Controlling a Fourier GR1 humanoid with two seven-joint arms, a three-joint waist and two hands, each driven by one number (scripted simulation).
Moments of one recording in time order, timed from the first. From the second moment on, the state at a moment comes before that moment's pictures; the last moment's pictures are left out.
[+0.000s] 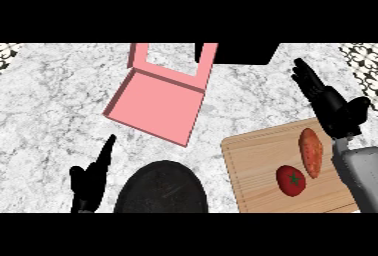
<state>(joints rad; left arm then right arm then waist) 0.05 0.29 -0.34 -1.33 0.29 0.27 -0.06 -0.37 -0.46 0.15 -1.34 -0.21 0.00 0.00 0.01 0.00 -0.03</state>
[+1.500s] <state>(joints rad) -0.04 0.48 -0.26 -1.48 0.13 0.34 0.04 -0.12 -0.86 0.19 -1.59 0.10 0.26 -0.16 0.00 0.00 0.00</state>
